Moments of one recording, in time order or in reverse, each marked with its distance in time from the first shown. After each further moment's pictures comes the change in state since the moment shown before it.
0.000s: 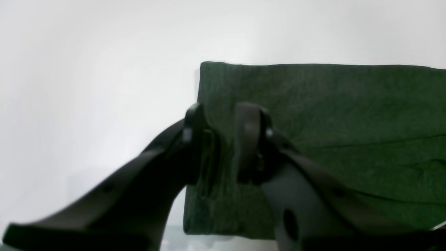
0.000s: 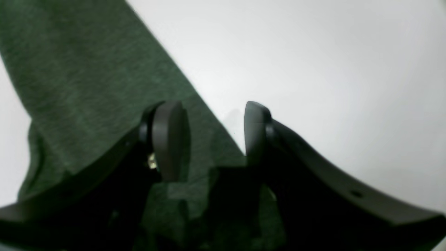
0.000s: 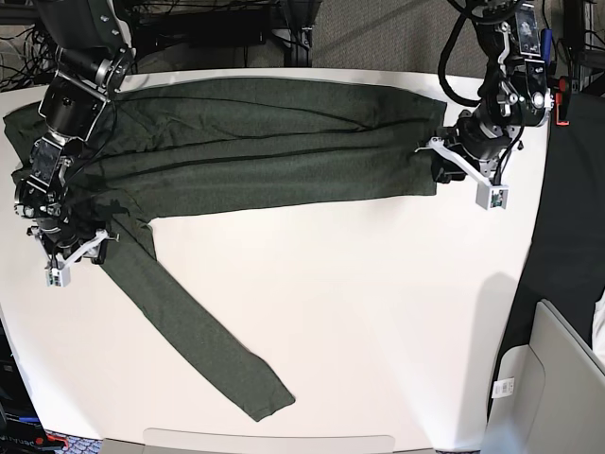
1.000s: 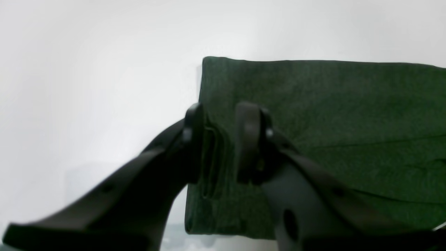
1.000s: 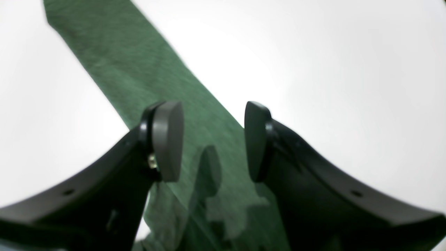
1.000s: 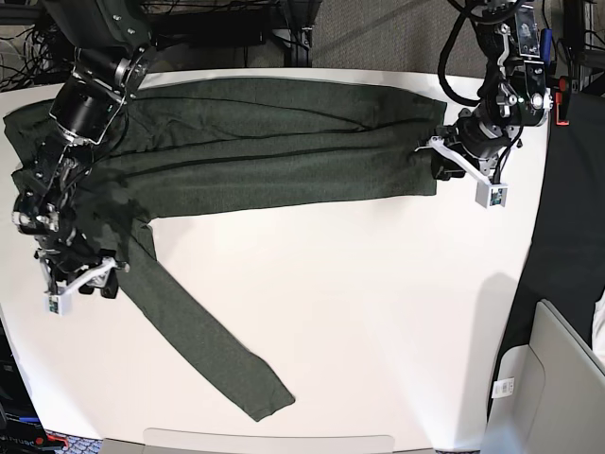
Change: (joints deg) left arm -0.1 0.0 0.0 -1.4 0.0 0.0 0.0; right arm 1.0 -4.9 0.2 14.3 12.9 0.0 -10.8
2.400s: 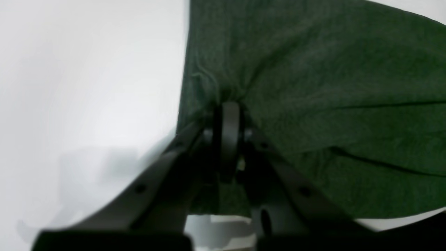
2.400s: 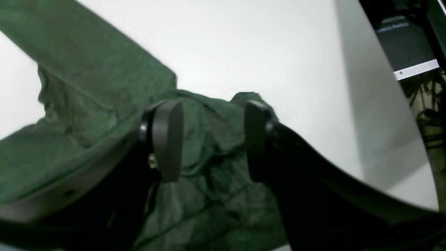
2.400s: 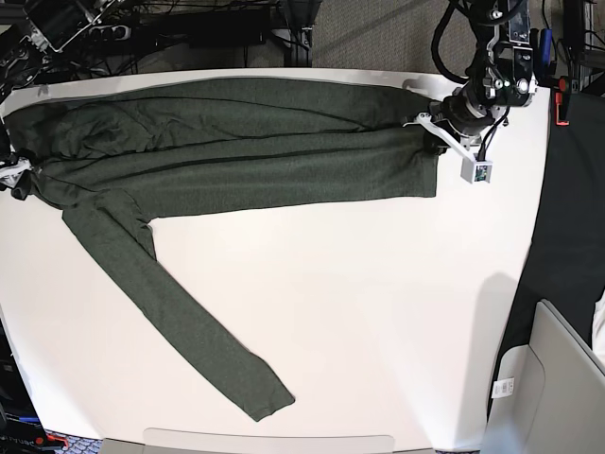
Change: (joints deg) left arm 4.8 -0.1 3.2 -2.6 -0.2 0.0 -4.3; right arm -22.2 4.7 25.4 27.1 17.5 0.0 -22.5
